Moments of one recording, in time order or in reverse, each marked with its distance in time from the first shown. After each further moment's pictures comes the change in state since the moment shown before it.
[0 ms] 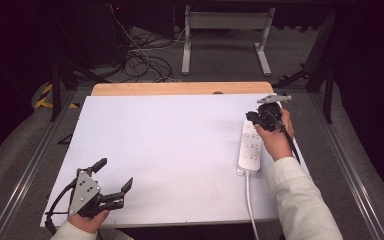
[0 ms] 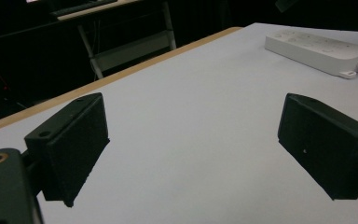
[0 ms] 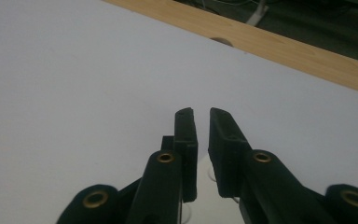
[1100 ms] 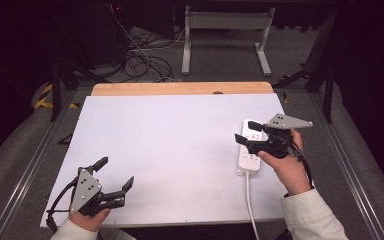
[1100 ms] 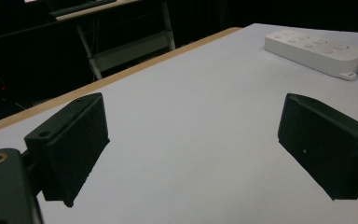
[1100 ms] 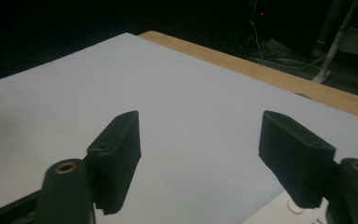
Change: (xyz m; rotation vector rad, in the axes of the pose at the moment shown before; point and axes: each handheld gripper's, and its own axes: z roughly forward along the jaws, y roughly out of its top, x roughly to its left) left arm 0.001 0.002 0.003 0.000 -0.006 0.003; right arm 0.062 -0.024 -0.086 -0.250 0.251 -0.055
